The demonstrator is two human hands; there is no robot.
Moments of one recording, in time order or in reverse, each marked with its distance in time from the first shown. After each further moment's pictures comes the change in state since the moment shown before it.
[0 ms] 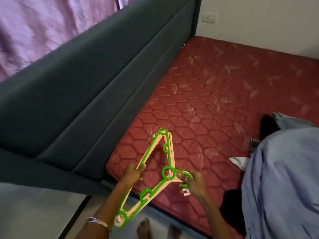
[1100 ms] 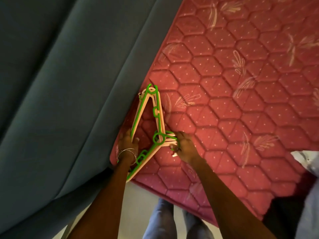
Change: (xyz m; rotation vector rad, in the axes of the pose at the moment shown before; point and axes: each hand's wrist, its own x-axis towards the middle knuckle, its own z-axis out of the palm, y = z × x) left_hand 0.256 -0.047 -0.056 0.521 0.266 -0.176; right_hand 0.298 0.044 0.137 -0.860 -0.259 -0.169
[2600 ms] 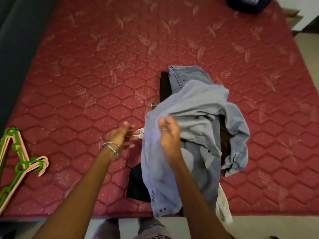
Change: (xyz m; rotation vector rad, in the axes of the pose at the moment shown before) left_hand -0.416 0.362 0.264 -0.586 -0.647 0.199; right_hand -0.421 0.251 -0.336 1.119 0.951 -0.179
